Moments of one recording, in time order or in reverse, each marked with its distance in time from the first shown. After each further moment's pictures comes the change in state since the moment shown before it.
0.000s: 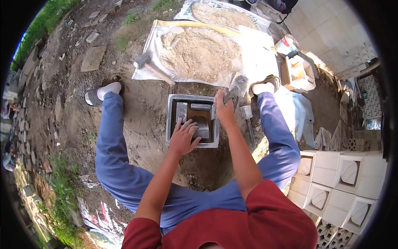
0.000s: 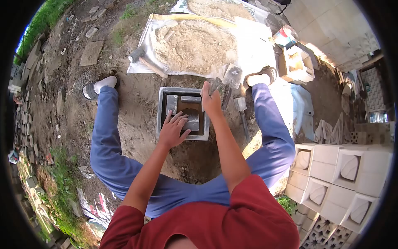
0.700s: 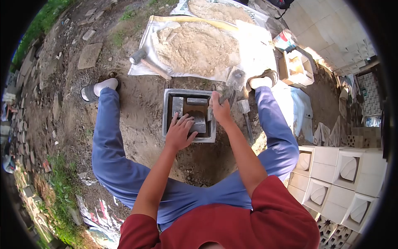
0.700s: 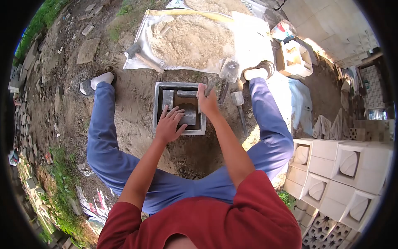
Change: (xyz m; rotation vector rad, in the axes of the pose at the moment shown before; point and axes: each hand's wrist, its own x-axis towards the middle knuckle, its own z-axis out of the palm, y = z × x) left_hand 0.001 0.002 -0.001 0.027 0.022 0.032; right_hand -0.022 0.011 -0.012 0.108 -0.058 0.037
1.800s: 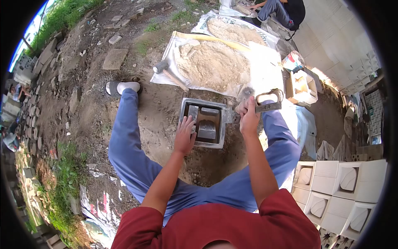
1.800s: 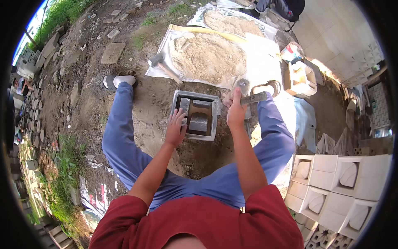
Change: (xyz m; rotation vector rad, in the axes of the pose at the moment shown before) left_hand -0.027 -0.003 -0.014 -0.141 0.253 -0.213; right_hand -0.031 -0.127 -0.032 0.585 0.119 -0.160
